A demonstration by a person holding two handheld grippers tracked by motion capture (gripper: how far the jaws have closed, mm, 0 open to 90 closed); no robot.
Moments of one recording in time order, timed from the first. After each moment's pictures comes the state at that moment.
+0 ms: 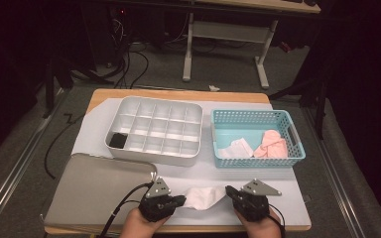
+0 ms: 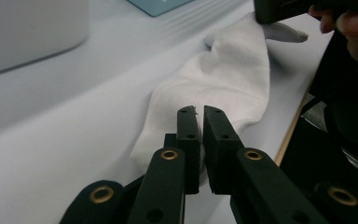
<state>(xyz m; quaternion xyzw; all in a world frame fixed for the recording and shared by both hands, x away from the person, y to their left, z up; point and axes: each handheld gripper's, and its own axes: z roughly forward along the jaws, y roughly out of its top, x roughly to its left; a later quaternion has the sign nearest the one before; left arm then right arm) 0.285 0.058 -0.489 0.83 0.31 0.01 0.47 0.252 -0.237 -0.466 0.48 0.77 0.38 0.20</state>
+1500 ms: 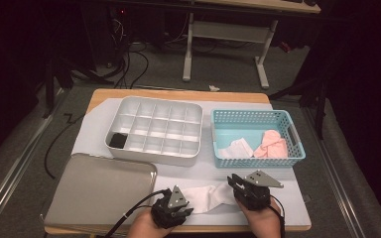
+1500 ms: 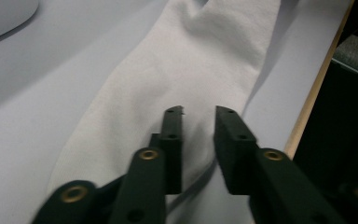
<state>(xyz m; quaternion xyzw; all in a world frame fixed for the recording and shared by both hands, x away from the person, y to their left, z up) 0.271 0.023 -0.503 0.89 0.25 0.05 0.38 0.270 -0.248 -0.466 0.48 0.74 0.40 0.24</state>
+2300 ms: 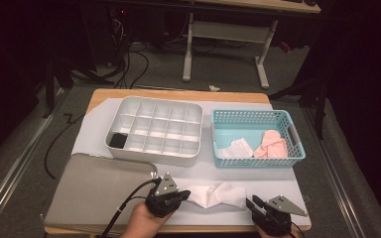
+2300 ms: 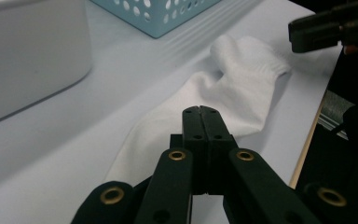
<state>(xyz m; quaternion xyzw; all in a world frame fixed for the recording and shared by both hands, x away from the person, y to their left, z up) 0.291 0.039 -0.478 0.84 0.29 0.05 0.46 0.213 -0.294 -0.497 0.53 0.72 0.38 0.24</state>
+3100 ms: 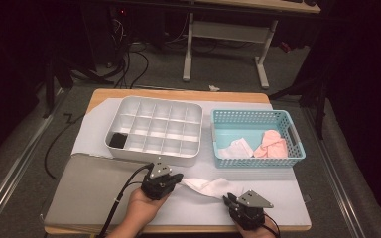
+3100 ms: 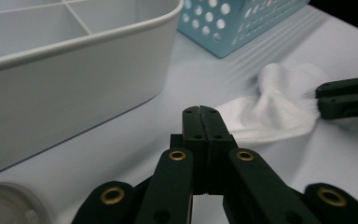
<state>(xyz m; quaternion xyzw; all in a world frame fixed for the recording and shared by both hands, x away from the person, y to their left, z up) 0.330 0.050 -0.482 0.82 0.34 0.09 0.45 0.239 -0.239 -0.513 0.46 0.77 0.36 0.23</state>
